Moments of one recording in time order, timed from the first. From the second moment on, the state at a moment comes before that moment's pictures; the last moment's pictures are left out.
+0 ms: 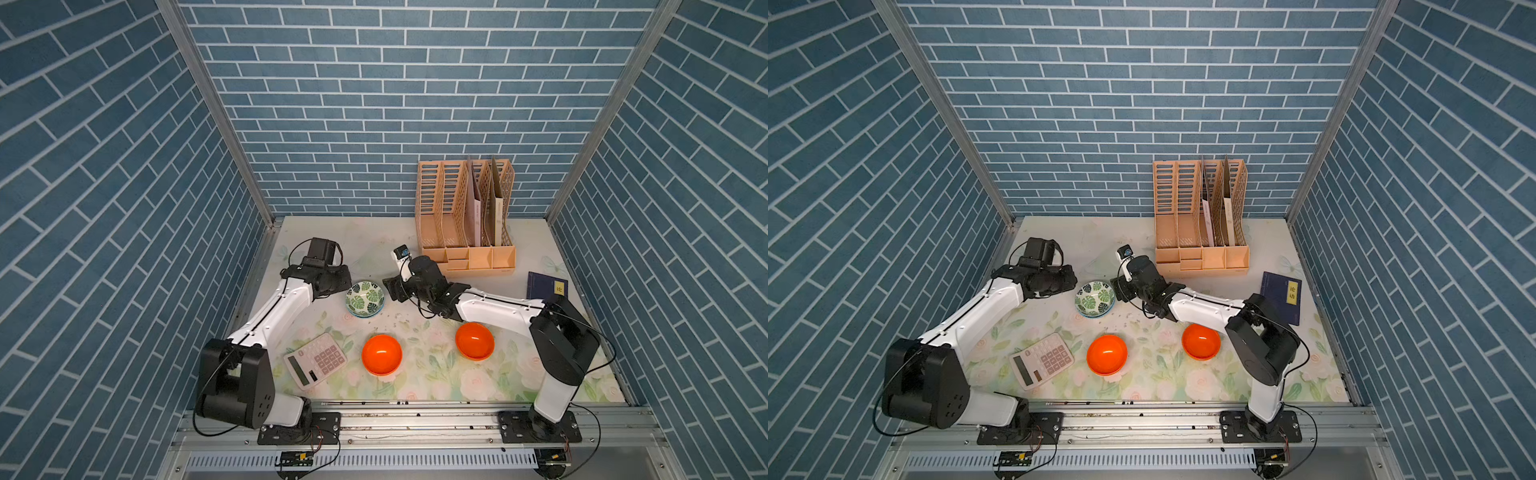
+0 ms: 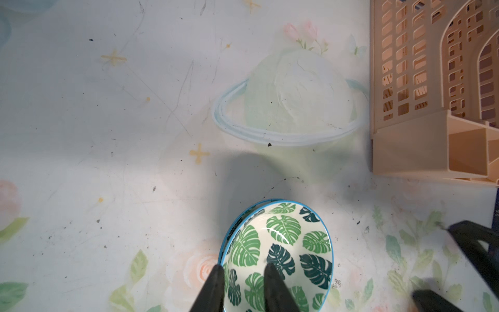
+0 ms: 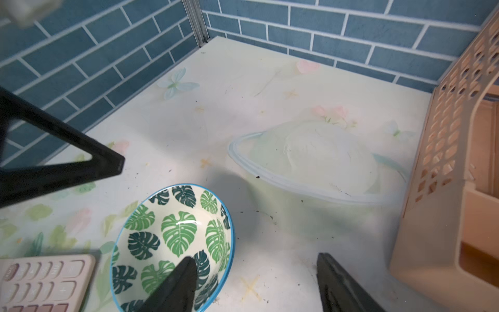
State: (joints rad) left arm -0.21 1.44 1.06 -0.59 0.09 -0.43; right arm 0.90 1.78 1.17 0.11 0.07 0.19
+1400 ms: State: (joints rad) left arm -0.21 1.52 0.98 -0.55 0.09 -0.41; right arm 0.90 1.77 1.14 0.10 0.08 0.19
